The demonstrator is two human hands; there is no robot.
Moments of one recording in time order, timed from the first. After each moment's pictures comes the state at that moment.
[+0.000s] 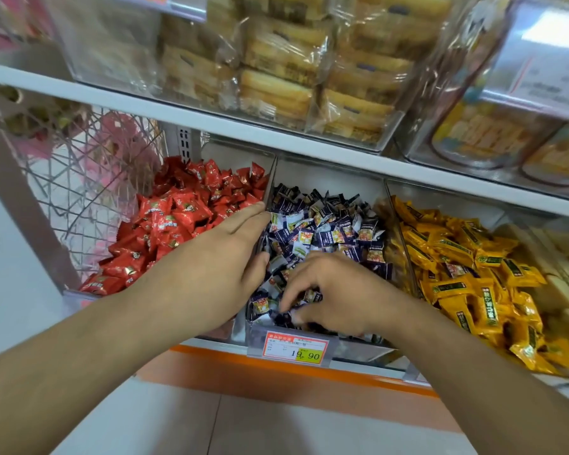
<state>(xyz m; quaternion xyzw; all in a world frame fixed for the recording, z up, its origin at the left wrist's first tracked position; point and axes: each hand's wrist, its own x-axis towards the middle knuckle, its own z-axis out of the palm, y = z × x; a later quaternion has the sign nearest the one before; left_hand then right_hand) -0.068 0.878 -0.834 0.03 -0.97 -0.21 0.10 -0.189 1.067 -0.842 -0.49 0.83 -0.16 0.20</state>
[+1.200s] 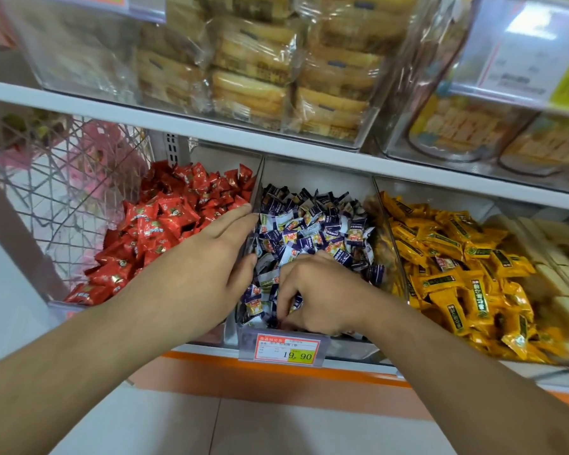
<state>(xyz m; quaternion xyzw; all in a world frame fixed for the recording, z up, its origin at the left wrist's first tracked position) -0.066 0.881 -0.834 0.03 -0.97 -0.22 0.11 -0.190 1.060 -0.858 -0.51 0.84 -0.09 0.16</state>
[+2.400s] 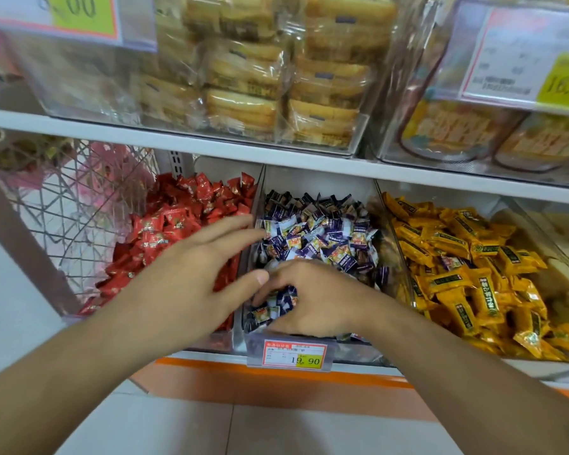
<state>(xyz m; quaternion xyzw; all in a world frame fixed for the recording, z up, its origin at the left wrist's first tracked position) -0.056 0.871 -0.820 0.00 -0.97 -0.23 0.11 -0.181 1.048 -0.849 -0.45 0.83 -0.20 0.26</state>
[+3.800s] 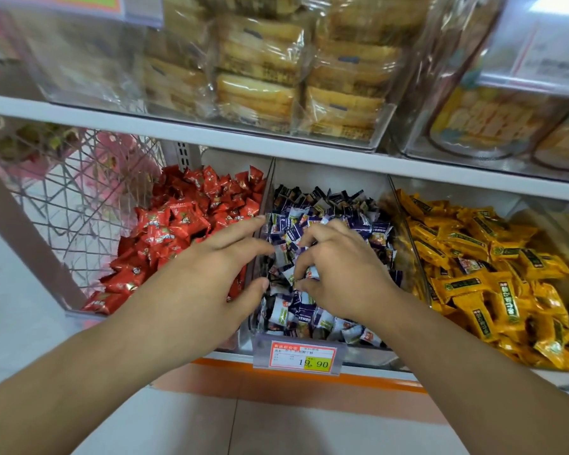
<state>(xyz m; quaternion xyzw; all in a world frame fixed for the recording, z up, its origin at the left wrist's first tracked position) -0.054 0.876 -0.828 0.01 -0.97 -0.23 0.10 -0.203 1.054 -0.857 -0.44 0.89 -0.07 0.00</state>
